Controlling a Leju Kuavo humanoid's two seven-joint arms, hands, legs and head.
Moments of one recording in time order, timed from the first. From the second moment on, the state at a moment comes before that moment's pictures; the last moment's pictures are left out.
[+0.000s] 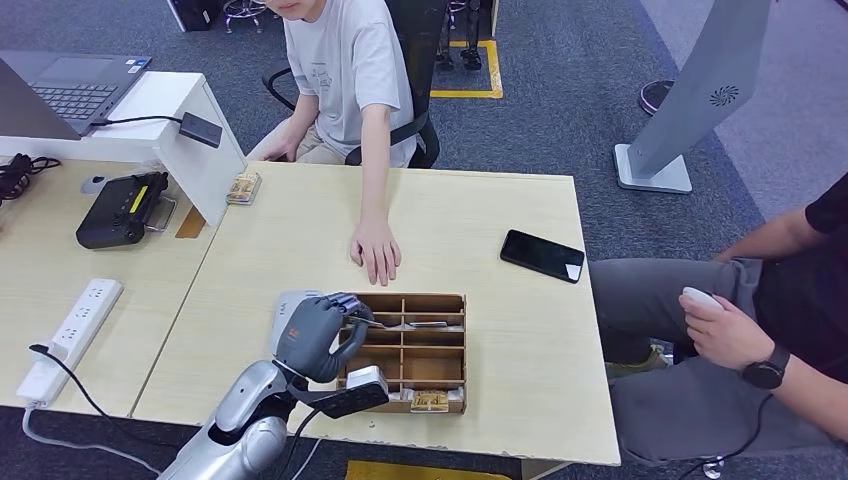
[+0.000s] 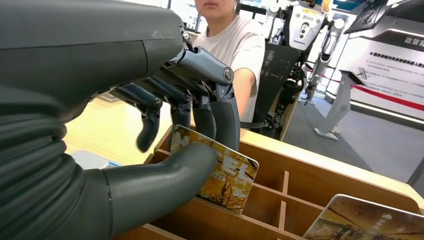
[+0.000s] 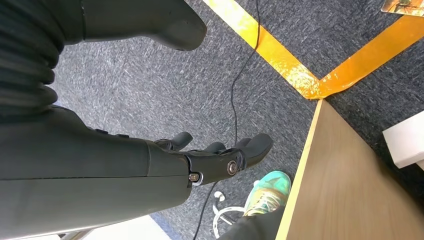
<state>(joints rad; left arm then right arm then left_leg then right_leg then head) -0.26 0.11 -0.59 -1.33 -0.81 0.36 -0.12 -0.02 0.08 0.14 -0.28 0.88 -0.32 -0.02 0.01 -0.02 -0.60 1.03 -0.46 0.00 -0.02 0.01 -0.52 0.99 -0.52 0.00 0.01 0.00</state>
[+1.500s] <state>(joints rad) -0.53 0.54 -0.21 -1.84 -0.47 0.10 -0.20 -0.02 0.06 0.18 -0.28 0.79 -0.32 -0.06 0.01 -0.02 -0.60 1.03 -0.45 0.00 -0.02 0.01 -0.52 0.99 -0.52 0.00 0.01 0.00</state>
